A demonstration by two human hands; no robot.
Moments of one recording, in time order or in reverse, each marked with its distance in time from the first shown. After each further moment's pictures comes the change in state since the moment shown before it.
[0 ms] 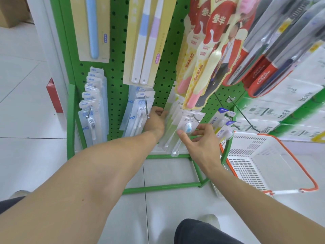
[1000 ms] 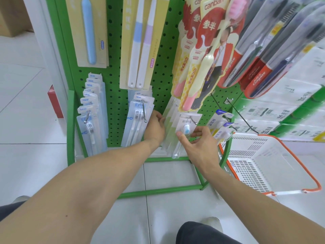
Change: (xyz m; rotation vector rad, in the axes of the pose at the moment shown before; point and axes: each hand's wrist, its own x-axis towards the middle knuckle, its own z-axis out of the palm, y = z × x) left_hand -0.014 -0.014 -0.008 0.190 -0.053 0.236; right_hand 0.003 0.007 0.003 -0.043 -0.002 -0.002
